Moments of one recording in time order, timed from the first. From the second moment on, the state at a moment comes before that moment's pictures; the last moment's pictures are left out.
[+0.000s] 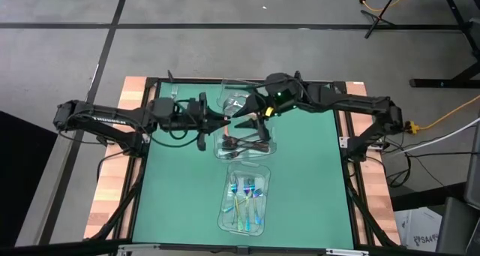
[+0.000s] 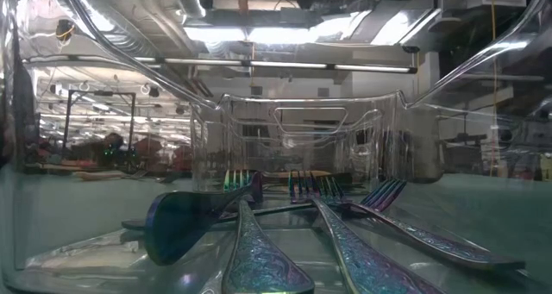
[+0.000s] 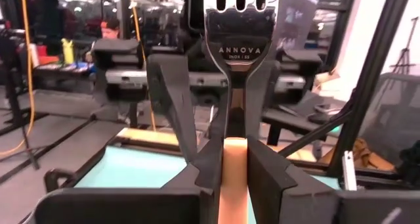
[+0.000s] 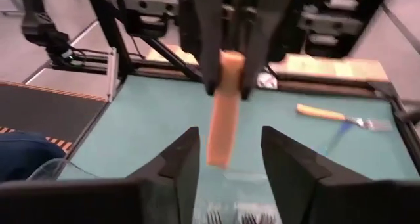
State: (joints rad) left arm 0.01 1.11 0.84 0.30 -0.10 -0.10; right arm -0.13 1.60 1.61 -0.44 -0.37 -0.11
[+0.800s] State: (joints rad) left arm -0.12 1.11 0.84 0.43 -0.10 0.04; right arm -0.01 1.66 1.61 -0.22 -0.28 -0.10
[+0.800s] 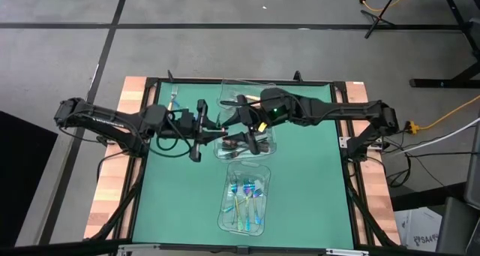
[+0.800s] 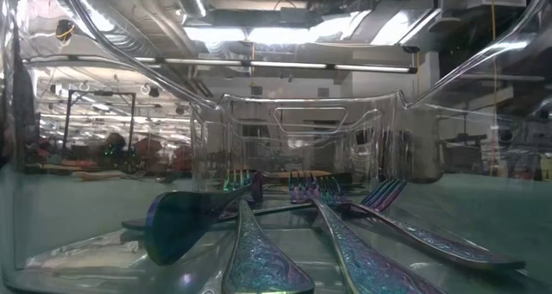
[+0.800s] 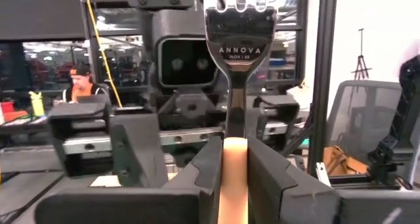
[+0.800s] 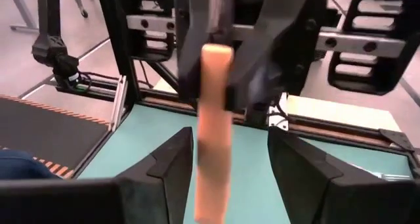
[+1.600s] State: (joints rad) left arm -0.13 1.11 0.84 0.43 -0.25 0.04; right arm 0.00 1.68 1.61 -0.18 -0.23 -0.10
